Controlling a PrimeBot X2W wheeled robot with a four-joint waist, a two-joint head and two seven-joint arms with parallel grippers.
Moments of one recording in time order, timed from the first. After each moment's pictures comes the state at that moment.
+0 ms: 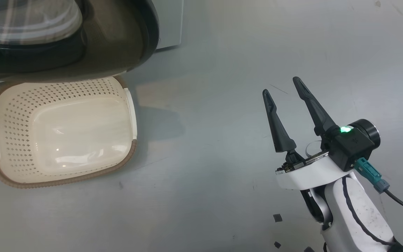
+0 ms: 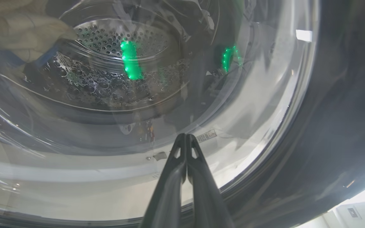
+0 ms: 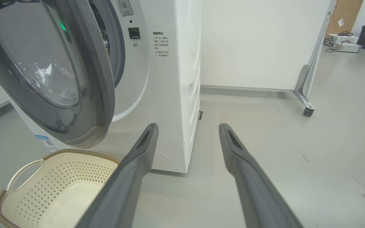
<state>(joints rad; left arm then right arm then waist) -0.76 0.31 0.16 0.19 -1.75 -0.08 0.47 -0.26 -0.06 0.32 0.01 0.20 0.06 -0.25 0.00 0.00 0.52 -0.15</state>
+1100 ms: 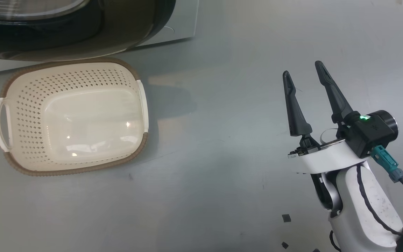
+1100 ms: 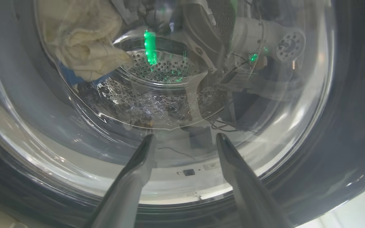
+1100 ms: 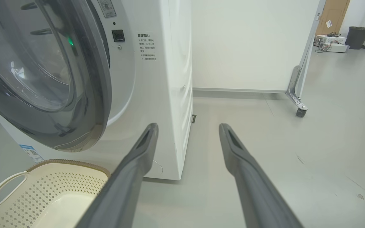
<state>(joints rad) -0.77 0.25 0.20 0.29 -1.71 -0.12 0.38 -0.30 -0.06 0.26 0.02 0.21 0.03 -0.25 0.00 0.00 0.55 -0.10</state>
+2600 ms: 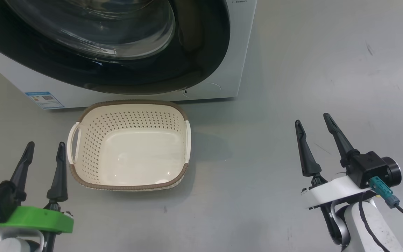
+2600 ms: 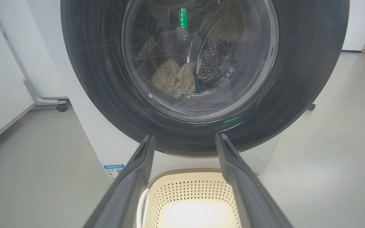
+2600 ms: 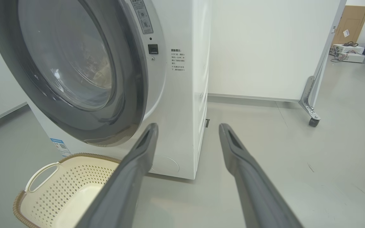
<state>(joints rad) -0.08 0.28 -0.13 0.09 -0.52 -0.03 -0.25 -0.14 -0.07 0.18 0.12 0.18 0.05 -0.25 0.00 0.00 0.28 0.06</state>
